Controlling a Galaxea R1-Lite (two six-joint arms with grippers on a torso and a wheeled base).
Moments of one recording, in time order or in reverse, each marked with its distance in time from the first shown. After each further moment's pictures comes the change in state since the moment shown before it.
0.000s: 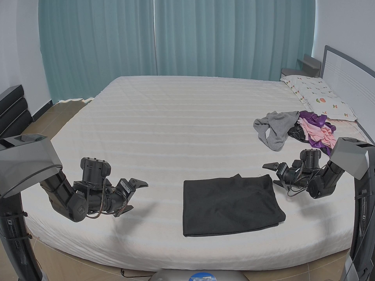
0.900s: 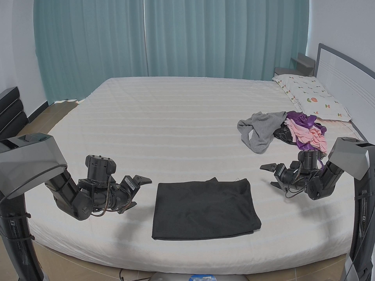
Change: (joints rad) left arm -0.020 0.021 -0.049 -0.002 0.031 0.000; right arm 0.031 -0.015 0.024 -0.002 -0.005 0.030
